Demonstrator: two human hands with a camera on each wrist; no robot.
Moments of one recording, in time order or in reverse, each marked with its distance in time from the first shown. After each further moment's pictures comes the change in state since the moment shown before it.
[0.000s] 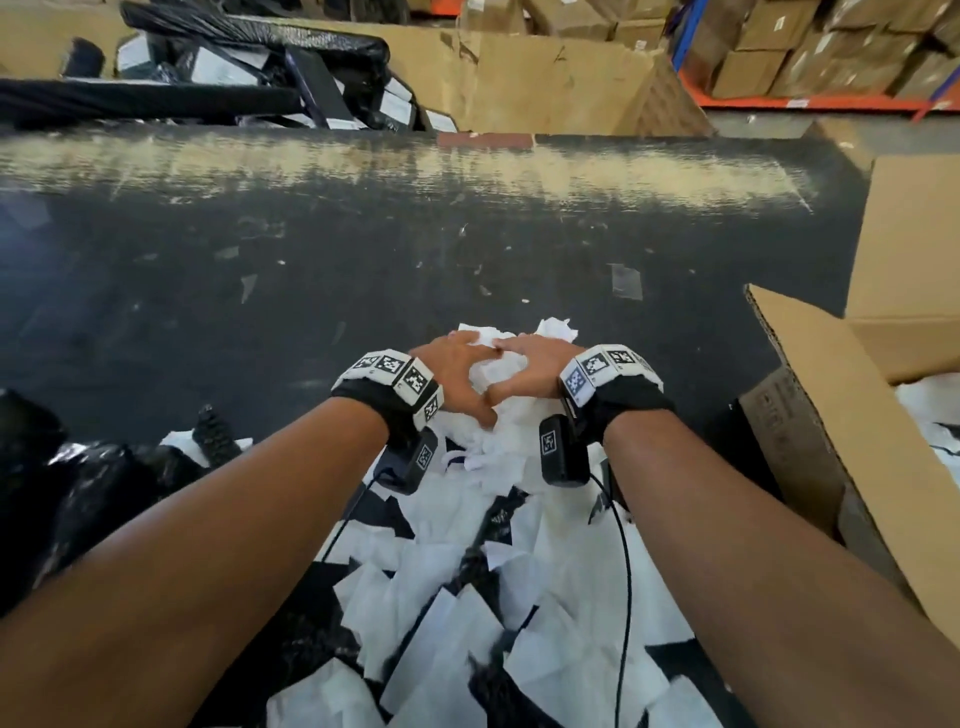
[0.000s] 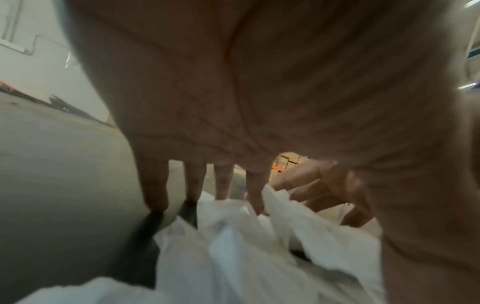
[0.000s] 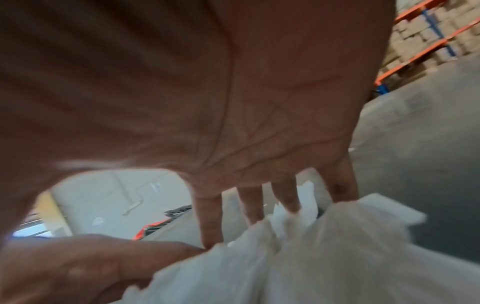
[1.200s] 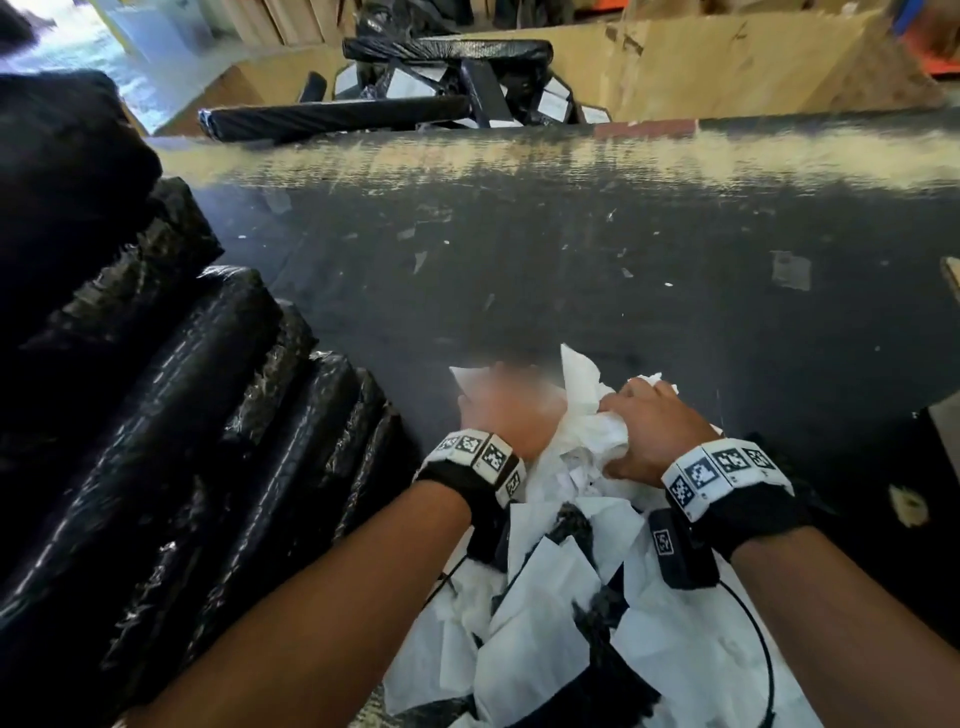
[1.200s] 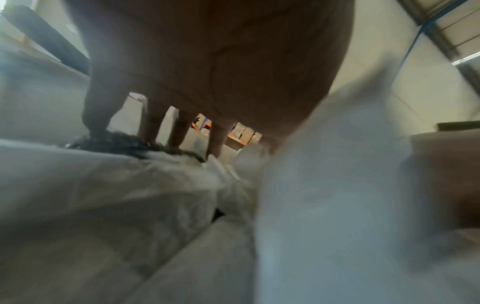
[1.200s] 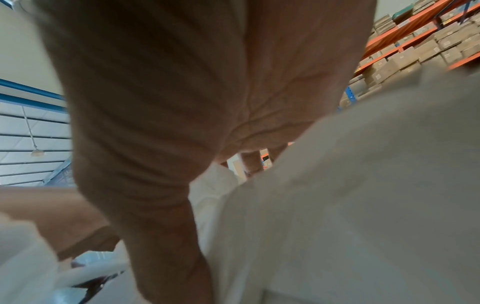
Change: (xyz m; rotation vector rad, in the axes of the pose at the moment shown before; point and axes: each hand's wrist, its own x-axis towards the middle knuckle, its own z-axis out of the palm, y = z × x) left_hand -0.115 -0.006 0.076 -0.206 0.352 -0.484; right_hand -0.088 -0.016 0.078 -0.230 0.143 -0.215
